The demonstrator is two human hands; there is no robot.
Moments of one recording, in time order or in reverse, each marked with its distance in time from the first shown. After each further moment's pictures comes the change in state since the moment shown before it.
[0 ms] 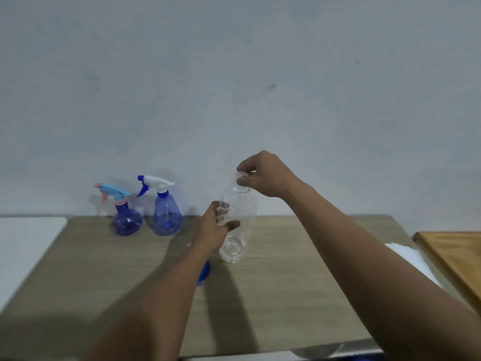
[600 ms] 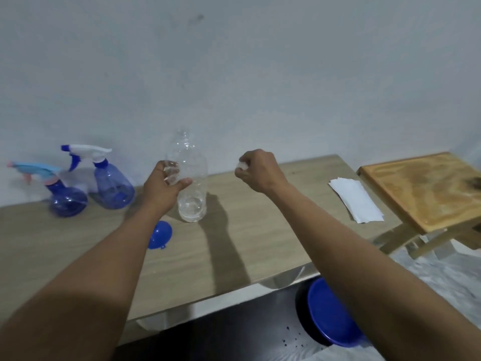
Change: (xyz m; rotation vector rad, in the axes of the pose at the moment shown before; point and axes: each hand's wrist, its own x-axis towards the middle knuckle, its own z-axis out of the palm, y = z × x) left_hand -0.001 0.003 0.001 0.038 -0.027 0.058; right_hand -0.087 0.105 0.040 -0.036 0.236 0.323
